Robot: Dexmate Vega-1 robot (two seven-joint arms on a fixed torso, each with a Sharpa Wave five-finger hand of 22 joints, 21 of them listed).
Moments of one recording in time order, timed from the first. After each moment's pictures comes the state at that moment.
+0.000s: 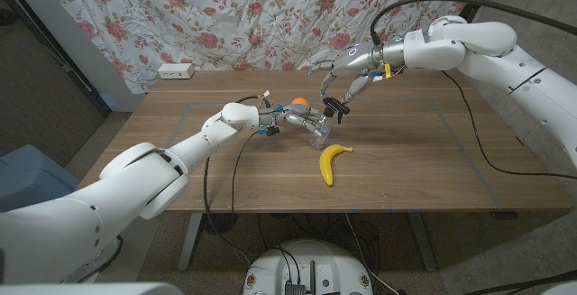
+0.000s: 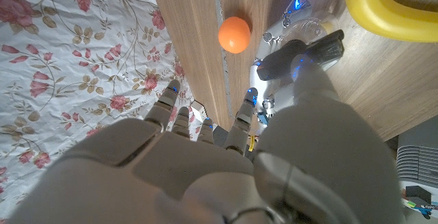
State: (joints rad) left arm 0.29 0.29 0.79 -0.69 -0.30 -0.45 -0.78; left_hand 1.02 -0.03 0.37 -0.19 0.20 0.47 -0.03 0.71 0.20 0.68 -0.07 0.27 0.60 0.60 -0.06 0.26 0.25 0.38 -0.04 0.21 0.17; right arm -0.28 -0.89 -0.62 -1.74 -0.76 0.72 0.51; right_hand 0.89 -0.10 0.24 -0.15 0.44 0.51 -0.22 0.26 0.23 -0.09 -0.03 0.20 0.20 -0.11 0.14 0.21 0.29 0.20 0.14 0.18 0.17
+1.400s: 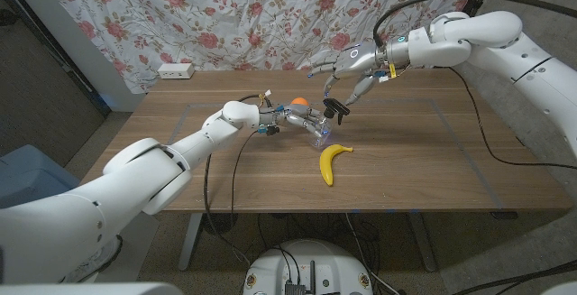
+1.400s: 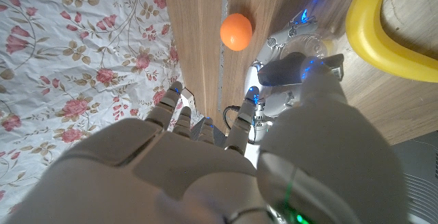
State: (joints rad) left arm 0.27 0.28 0.80 -0.65 -0.28 -0.47 -0.81; left_hand 1.02 -0.03 0.37 -0.19 0.20 0.47 -0.03 0.71 0.20 0.68 -0.07 0.27 0.61 0.60 -0.06 0.26 0.26 0.38 -0.04 0.21 0.17; right arm -0.23 -0.88 -0.63 -1.67 -0.92 0.90 0.33; right_hand 0.88 -0.12 0.21 -0.13 0.45 0.53 -0.23 0.27 0.23 -0.08 -0.03 0.20 0.20 -0.11 0.12 0.22 0.29 0.20 0.11 0.19 0.17
